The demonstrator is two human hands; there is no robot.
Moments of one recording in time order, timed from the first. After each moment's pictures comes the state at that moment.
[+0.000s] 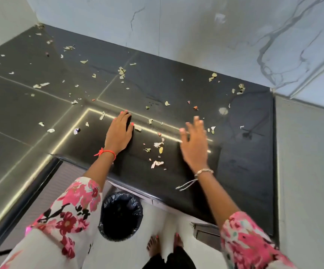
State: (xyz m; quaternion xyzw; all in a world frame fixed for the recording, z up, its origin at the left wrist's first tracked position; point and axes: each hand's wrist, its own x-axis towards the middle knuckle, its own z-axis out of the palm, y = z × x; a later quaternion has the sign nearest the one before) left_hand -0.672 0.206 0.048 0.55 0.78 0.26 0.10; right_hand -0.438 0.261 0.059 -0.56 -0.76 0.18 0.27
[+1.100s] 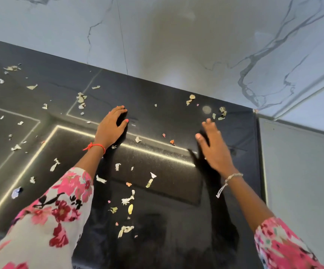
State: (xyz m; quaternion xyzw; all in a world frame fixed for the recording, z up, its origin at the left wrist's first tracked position) left_hand -0.683 0.387 0.055 0.58 0.74 0.30 0.17; right_hand -0.353 0.426 0.078 -0.53 -0.80 0.21 0.18
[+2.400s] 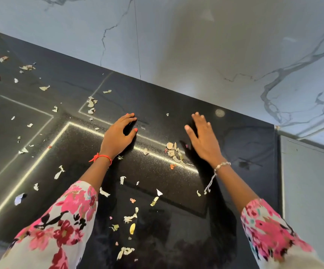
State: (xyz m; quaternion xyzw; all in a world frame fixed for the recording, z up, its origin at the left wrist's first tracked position) left_hand -0.684 0.387 0.052 0.56 0.75 0.33 0.16; right_hand -0.426 0.486 0.070 -0.49 -0.83 0.23 0.11
